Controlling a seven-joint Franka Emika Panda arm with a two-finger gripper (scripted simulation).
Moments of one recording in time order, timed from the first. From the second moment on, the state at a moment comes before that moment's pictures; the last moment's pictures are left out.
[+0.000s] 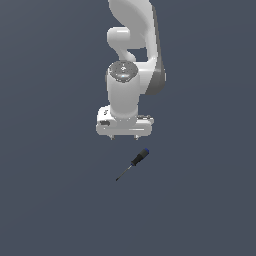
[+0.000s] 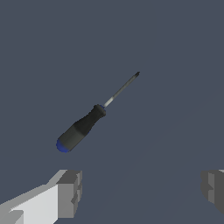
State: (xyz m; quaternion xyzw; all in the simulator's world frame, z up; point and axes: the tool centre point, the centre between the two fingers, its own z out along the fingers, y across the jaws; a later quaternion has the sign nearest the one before) arm 0.003 -0.015 0.167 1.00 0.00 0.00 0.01
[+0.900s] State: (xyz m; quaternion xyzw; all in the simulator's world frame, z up) arm 0.000 -0.007 0.162 1.00 0.00 0.00 0.00
